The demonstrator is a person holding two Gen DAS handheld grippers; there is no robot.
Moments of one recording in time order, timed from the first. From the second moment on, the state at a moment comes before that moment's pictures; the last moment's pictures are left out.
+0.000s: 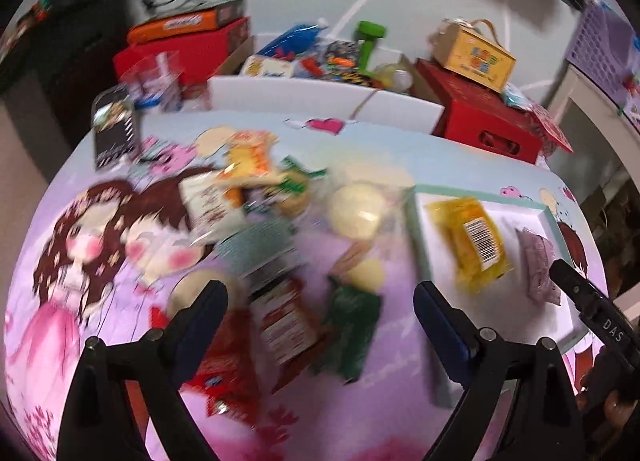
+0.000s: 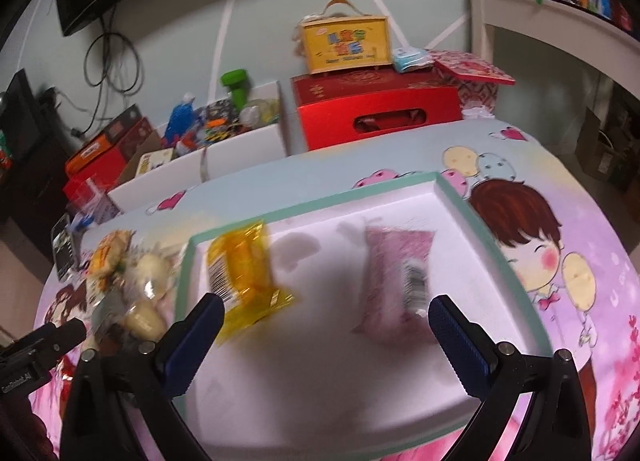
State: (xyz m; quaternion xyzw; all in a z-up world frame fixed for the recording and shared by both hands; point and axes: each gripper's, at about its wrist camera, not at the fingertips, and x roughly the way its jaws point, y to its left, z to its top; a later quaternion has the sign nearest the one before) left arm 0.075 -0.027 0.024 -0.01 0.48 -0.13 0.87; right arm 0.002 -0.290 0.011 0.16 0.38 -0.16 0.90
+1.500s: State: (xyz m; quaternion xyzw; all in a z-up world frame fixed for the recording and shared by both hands) left arm 0.084 0.053 -0.053 -0.11 0.58 -0.06 0.81; right arm 0.033 -0.143 -0.032 0.06 0.46 -0.02 0.88
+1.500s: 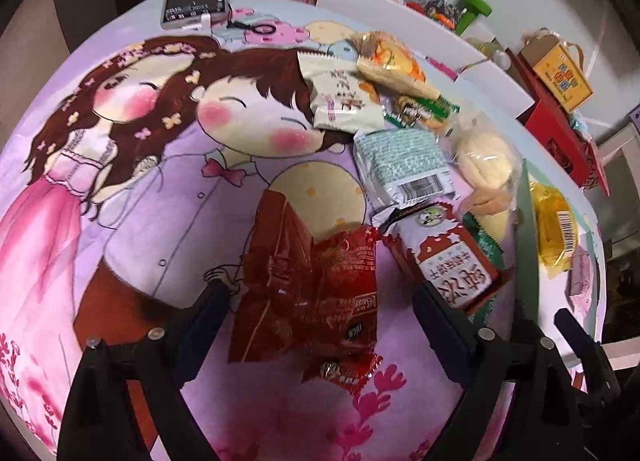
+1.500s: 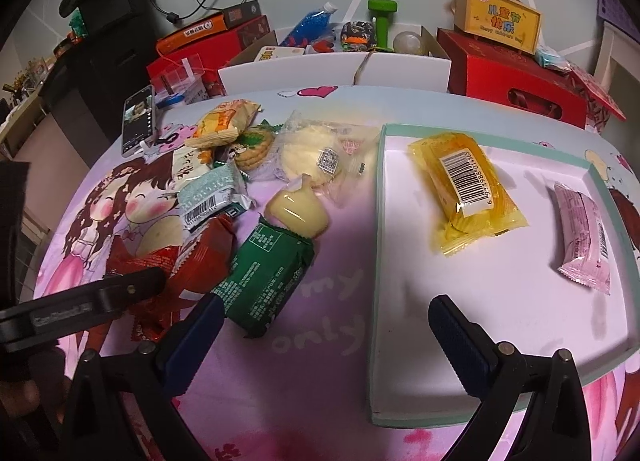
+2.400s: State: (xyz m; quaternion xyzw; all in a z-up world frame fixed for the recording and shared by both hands) left arm 0.092 0.086 -0.050 -0.14 0.57 -0.04 0.81; right arm 0.047 -0.098 -0.018 0.00 0.42 0.03 0.91
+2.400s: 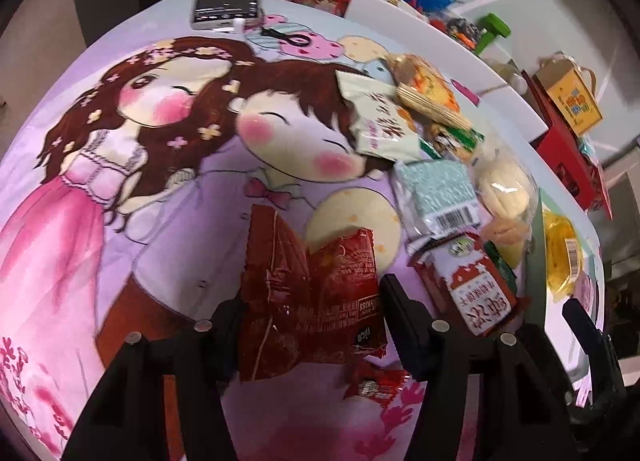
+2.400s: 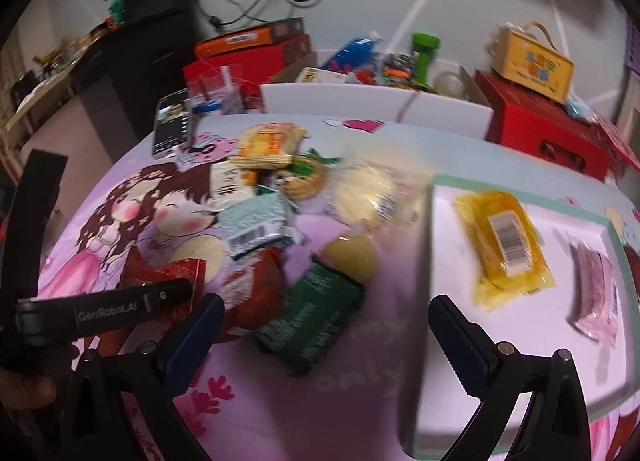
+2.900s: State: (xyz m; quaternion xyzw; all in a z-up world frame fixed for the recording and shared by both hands) left arm 0.097 0.117 -0.051 -0.16 0.56 -0.02 0.81; right arm 0.067 -0.052 -0.044 -0.07 0.44 0.06 0.89
